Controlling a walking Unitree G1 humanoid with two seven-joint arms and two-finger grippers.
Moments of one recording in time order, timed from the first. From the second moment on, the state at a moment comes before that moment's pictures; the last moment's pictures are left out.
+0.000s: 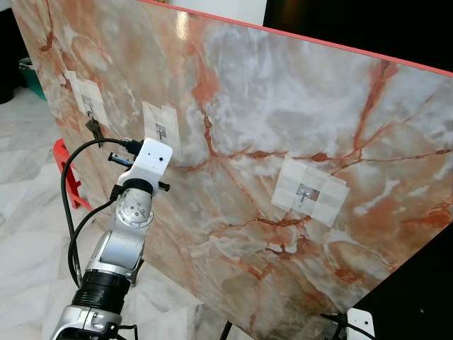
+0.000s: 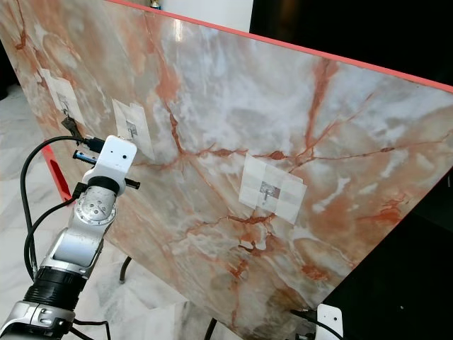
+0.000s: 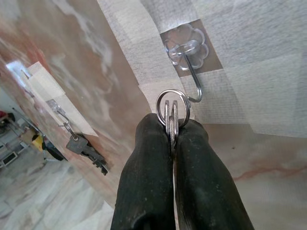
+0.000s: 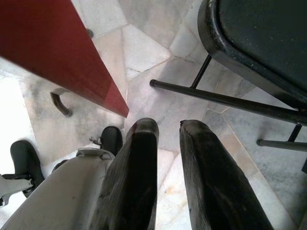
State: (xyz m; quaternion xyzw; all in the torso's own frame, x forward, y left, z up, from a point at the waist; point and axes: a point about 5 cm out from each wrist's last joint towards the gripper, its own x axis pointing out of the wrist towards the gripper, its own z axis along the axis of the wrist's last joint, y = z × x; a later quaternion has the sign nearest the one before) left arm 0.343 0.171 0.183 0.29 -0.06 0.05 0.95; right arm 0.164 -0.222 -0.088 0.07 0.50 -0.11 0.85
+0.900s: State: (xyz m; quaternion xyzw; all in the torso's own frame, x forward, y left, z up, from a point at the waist) left arm 0.357 0.158 0.177 0.34 -0.01 0.03 0.94; right arm 0.164 -0.222 -0.088 0.07 0.50 -0.11 0.85
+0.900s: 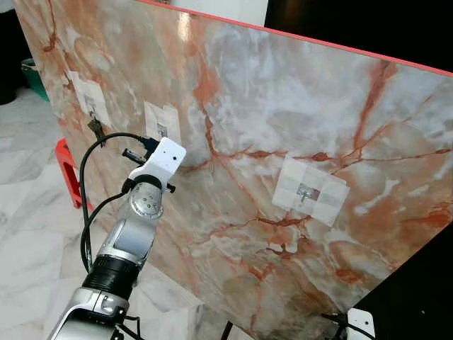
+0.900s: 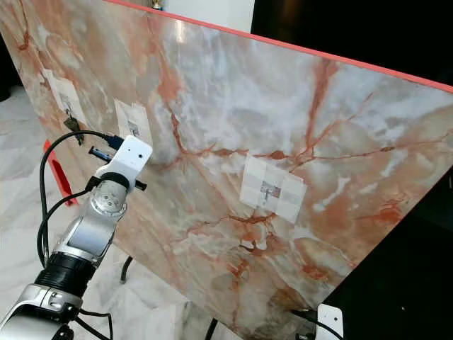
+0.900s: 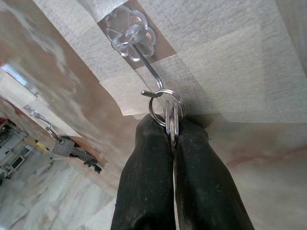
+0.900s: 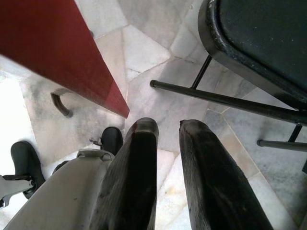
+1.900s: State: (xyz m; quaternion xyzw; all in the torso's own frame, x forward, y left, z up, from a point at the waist) left arm 0.339 0.162 0.157 0.29 0.00 0.03 0.96; right arm 0.164 -0.222 -0.088 0.07 0.50 -0.11 0.85
